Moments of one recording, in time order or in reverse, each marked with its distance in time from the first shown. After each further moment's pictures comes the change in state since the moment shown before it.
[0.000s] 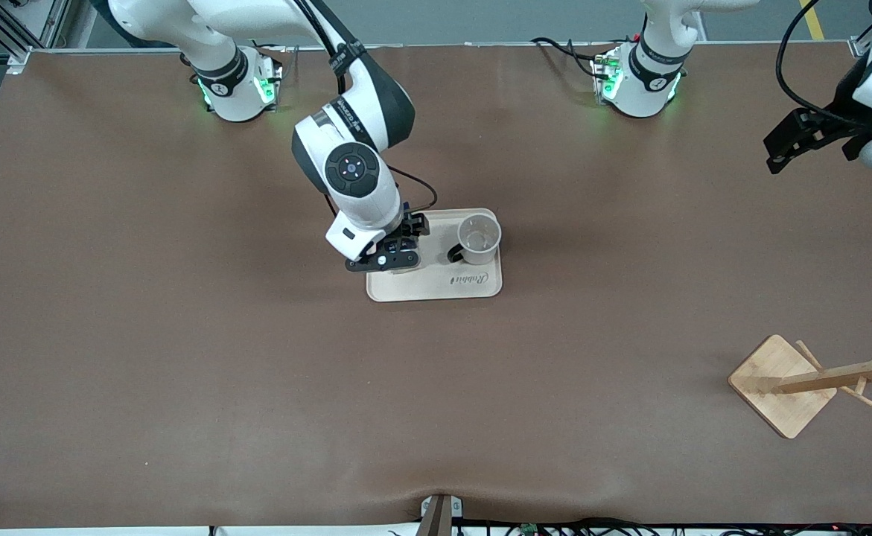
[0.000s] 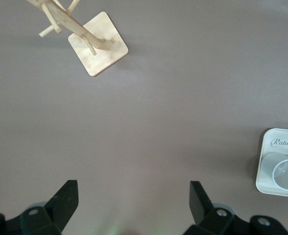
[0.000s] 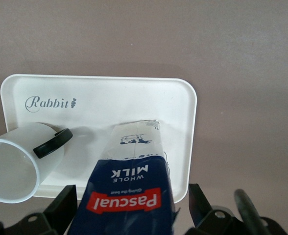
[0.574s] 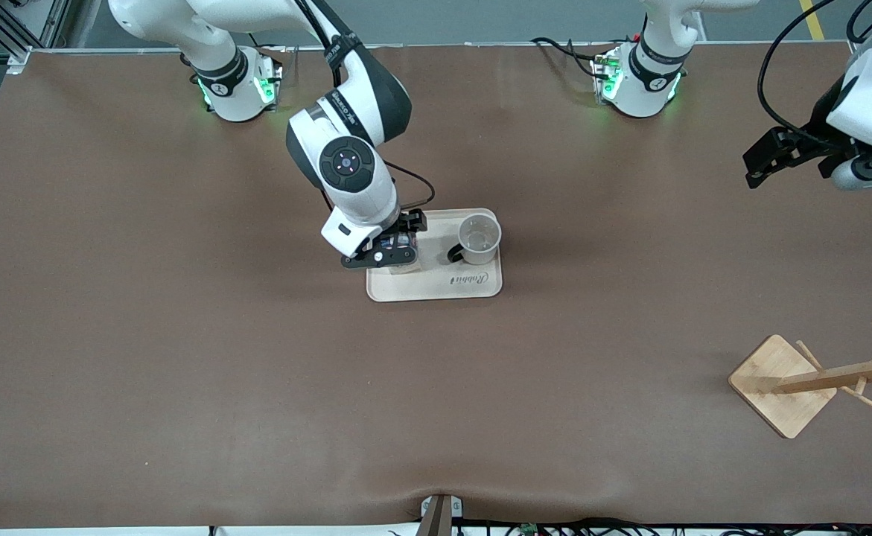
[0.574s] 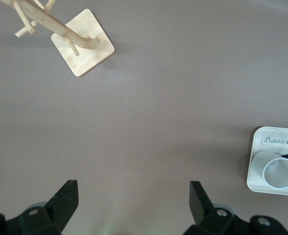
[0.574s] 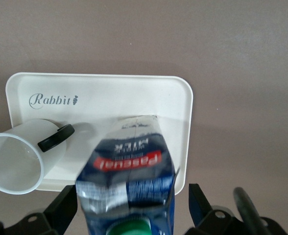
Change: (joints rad) left arm -0.004 0.042 -0.005 -0.001 -0.037 0.031 0.000; right arm -0.003 -0.025 -0.005 0.005 0.002 -0.024 0.000
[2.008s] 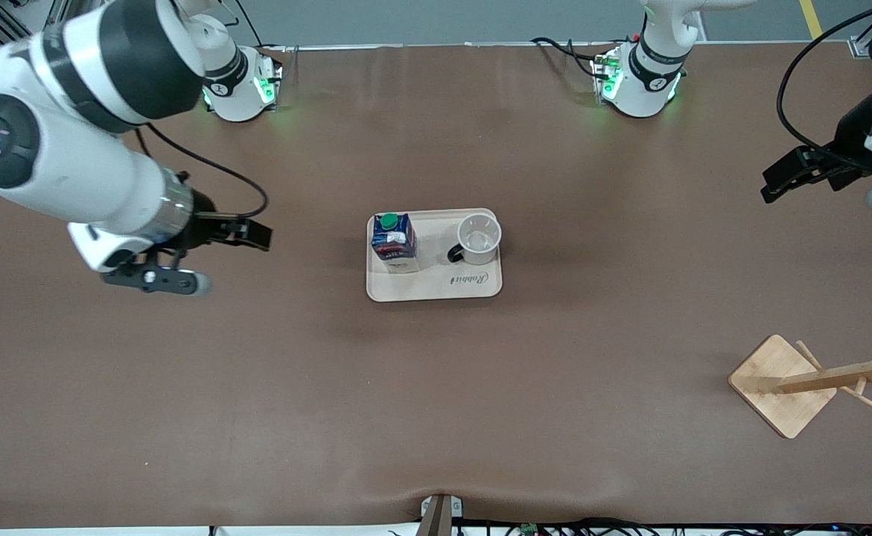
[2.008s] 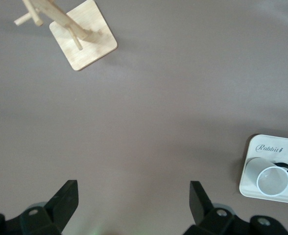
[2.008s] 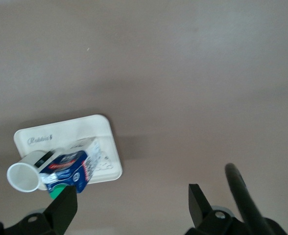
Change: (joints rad) left arm 0.088 0.021 0.002 0.003 -0.058 0.006 0.004; right arm -0.370 -0.088 -0.033 0.430 -0.032 -0.538 -0.087
